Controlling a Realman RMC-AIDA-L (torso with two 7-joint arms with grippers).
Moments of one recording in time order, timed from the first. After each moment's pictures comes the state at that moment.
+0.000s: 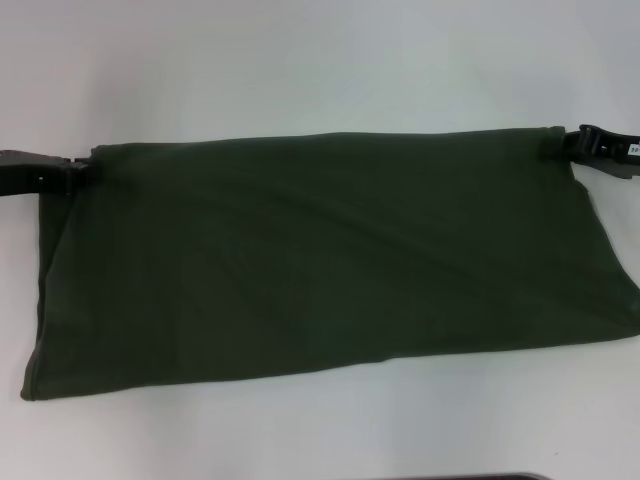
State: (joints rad) left arm -0.54 -2.08 -2.53 -0.77 -0.75 1.20 -1.88; right arm 0.55 2.01 -0.45 -0.49 -2.28 -1.09 2.13
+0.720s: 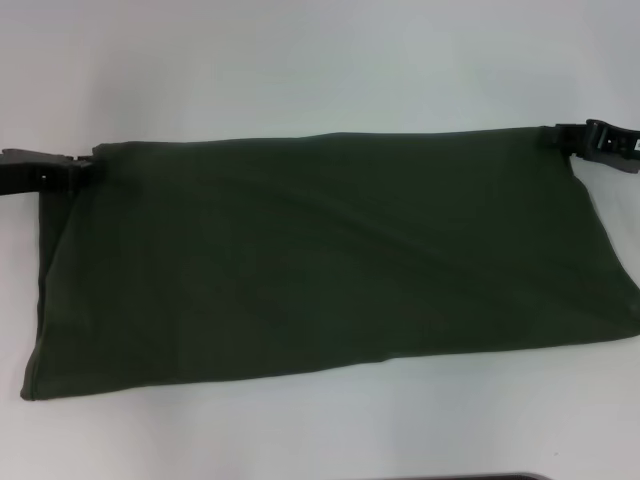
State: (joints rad) left arm -0.54 -2.08 -2.54 -0.77 -0.76 1.22 -1.88; right arm 0.54 2.01 -0.44 -0.50 -2.26 -1.10 2.09
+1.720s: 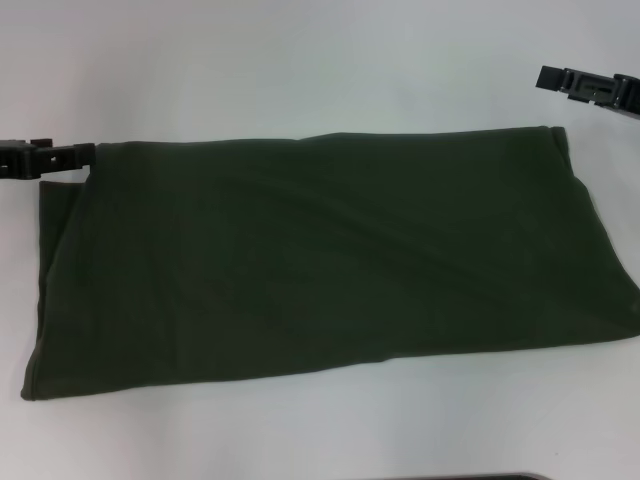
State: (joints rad) left arm -0.47 -2.08 -2.57 -0.95 -0.81 1.38 -2.00; right arm 0.50 2.00 -0.44 -0.60 -2.07 -1.34 1.92
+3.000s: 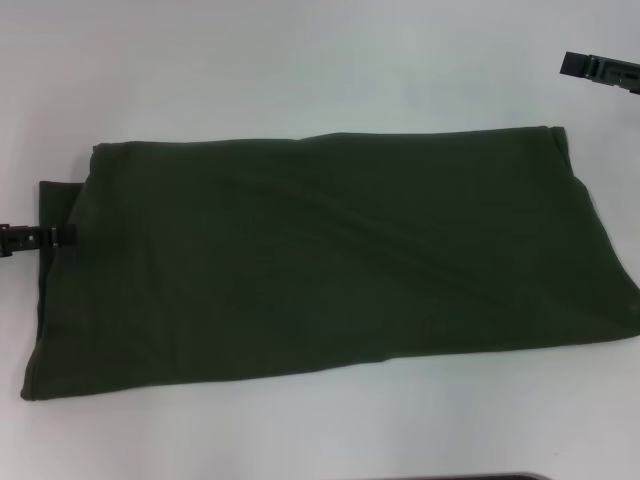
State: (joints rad) left arm -0.37 -2.06 -2.60 -0.97 -0.75 1.52 -2.10; right arm 0.49 1.96 -0.44 -0.62 -2.07 -1.37 1.90
